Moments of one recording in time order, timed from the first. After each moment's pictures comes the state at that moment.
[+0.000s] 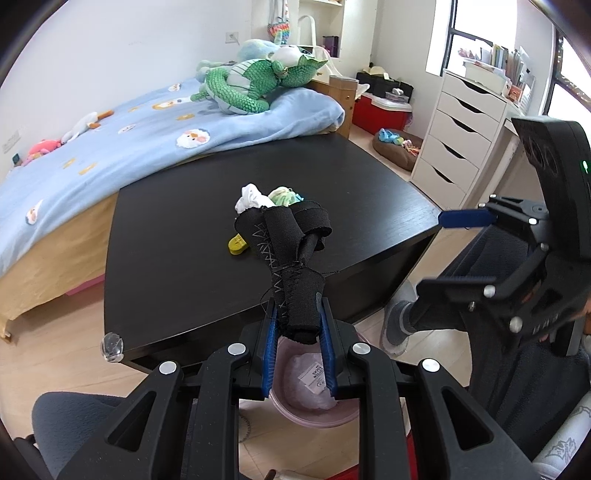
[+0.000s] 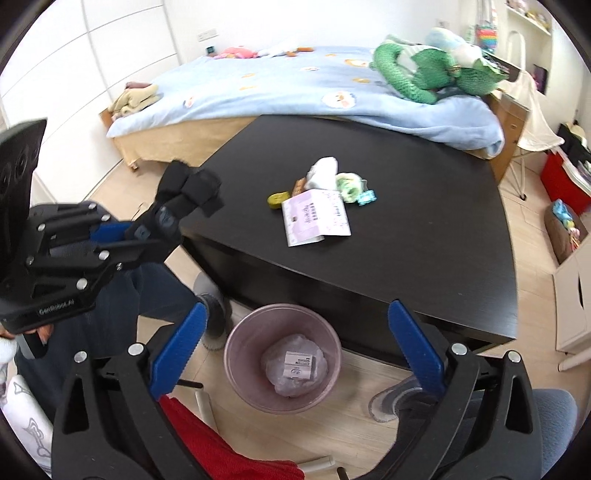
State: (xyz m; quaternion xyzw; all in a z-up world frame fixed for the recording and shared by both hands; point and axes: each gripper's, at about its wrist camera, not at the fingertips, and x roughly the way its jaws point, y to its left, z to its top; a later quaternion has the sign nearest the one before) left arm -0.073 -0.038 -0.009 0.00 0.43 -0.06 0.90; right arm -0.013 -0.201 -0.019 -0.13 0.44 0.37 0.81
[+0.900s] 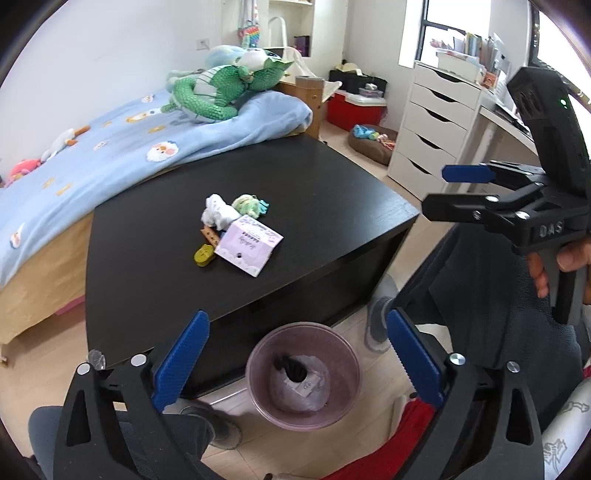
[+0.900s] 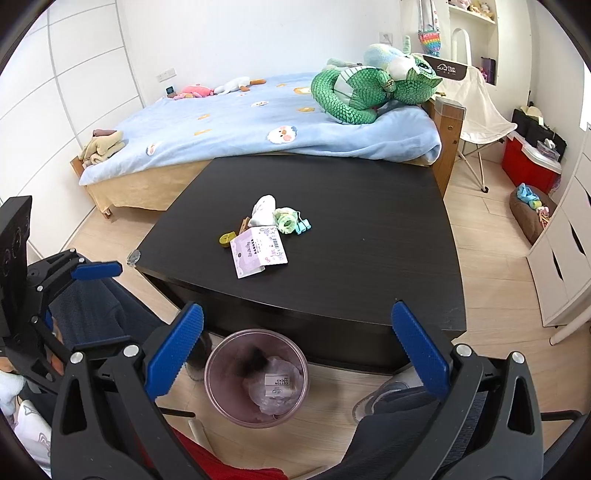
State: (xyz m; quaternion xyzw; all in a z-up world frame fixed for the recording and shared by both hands) left arm -0.068 -0.063 -0.006 0.02 0.43 -0.09 0.90; right arm 0.001 -0.256 0.010 -0.08 0.41 0.31 0.85
